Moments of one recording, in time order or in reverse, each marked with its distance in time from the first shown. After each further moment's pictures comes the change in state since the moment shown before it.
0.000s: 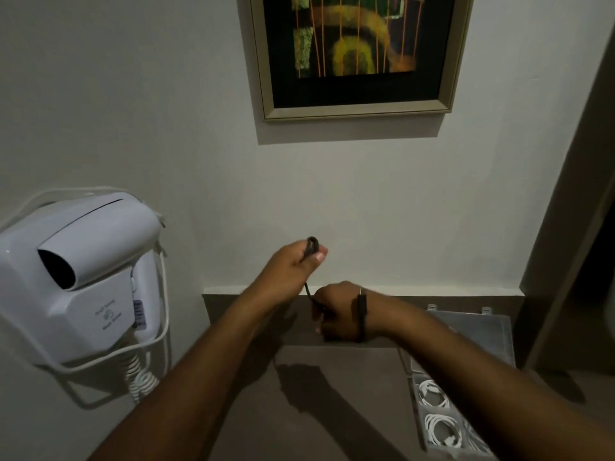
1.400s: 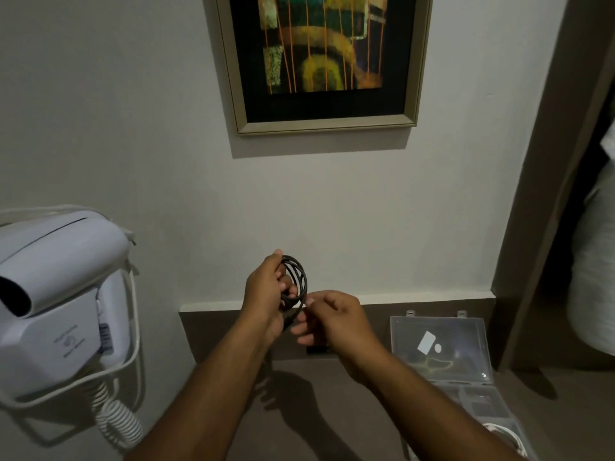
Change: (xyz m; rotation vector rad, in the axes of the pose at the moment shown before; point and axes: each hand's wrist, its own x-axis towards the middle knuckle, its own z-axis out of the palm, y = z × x) left_hand 0.003 0.004 0.031 -0.896 0.288 -0.392; right_hand -0.020 -0.003 0.037 1.416 0.558 0.167
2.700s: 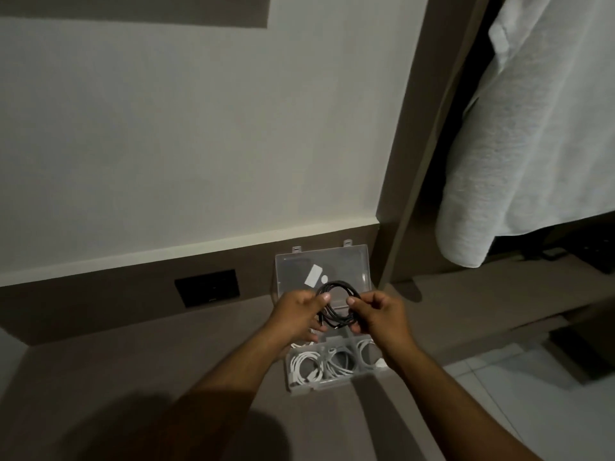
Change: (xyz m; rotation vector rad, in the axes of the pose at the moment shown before) left_hand -0.012 -0.238 0.140 0.576 -0.561 -0.323; right_hand -0.056 0.101 -0.269 -0.215 0.618 0.196
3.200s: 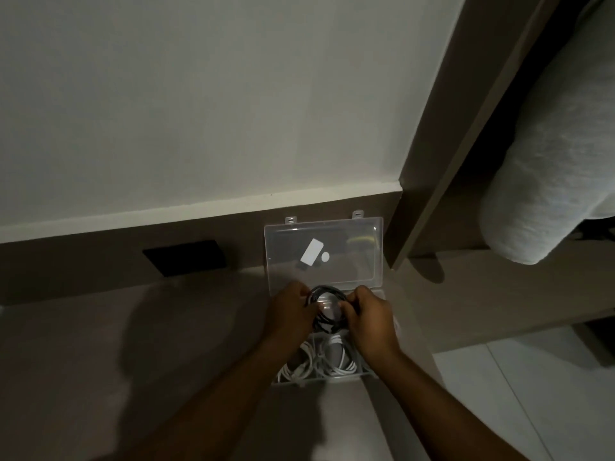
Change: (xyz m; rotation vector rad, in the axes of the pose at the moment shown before) left_hand 0.071 -0.067 0.029 0.465 0.331 -0.025; right_hand 0.062 0.083 0.012 -0.615 -0.042 -0.200
